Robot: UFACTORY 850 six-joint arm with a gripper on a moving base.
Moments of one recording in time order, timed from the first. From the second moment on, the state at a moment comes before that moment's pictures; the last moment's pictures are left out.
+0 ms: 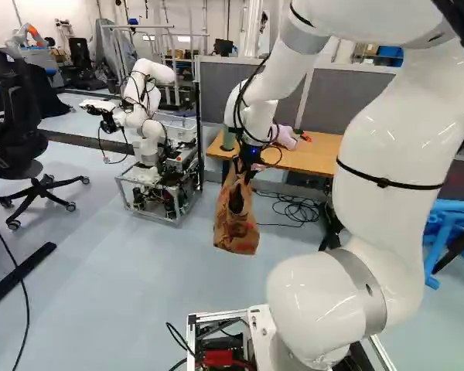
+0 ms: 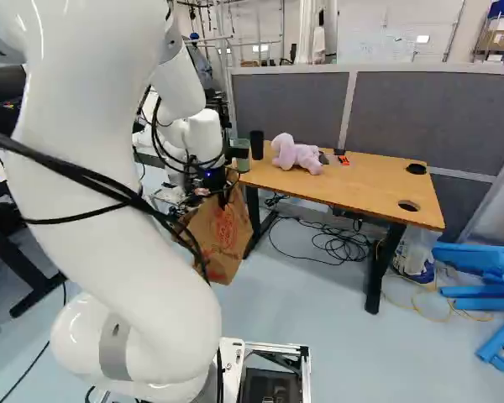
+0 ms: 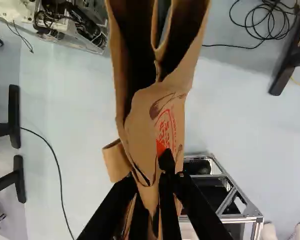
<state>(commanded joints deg) 4.0 -9.1 -47.6 7.7 -27.9 4.9</state>
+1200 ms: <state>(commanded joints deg) 3.6 -1.8 -51.3 7.7 -38.8 4.9</state>
